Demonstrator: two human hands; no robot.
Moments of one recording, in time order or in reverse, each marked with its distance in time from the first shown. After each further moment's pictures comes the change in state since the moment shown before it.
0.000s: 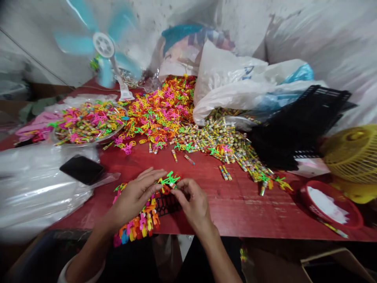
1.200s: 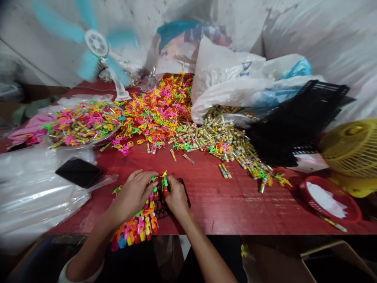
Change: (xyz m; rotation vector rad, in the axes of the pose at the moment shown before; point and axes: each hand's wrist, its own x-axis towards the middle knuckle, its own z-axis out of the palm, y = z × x) left_hand 0.001 -0.022 0.008 0.371 -0.040 -0.020; right_hand 0.019 0.040 0.062 0.091 -0.150 0.089
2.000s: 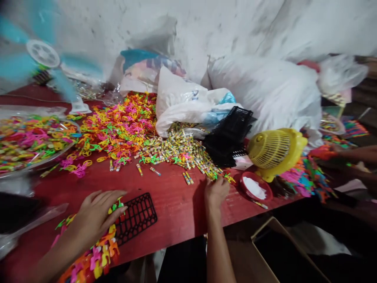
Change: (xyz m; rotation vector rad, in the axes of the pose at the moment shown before) left_hand 0.004 -0.011 0.013 0.097 0.091 0.125; right_hand -0.007 0.032 -0.219 -0.859 1.008 0.243
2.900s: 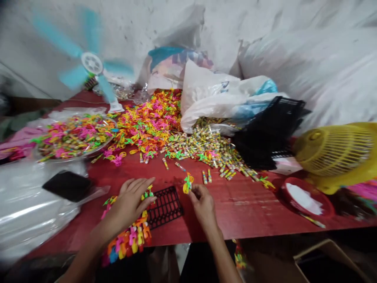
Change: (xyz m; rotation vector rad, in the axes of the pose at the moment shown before) left_hand -0.004 0.011 -0.008 -0.036 -0.073 -0.076; right_hand -0.103 -0.072 0.002 0.741 -0.629 -0.126
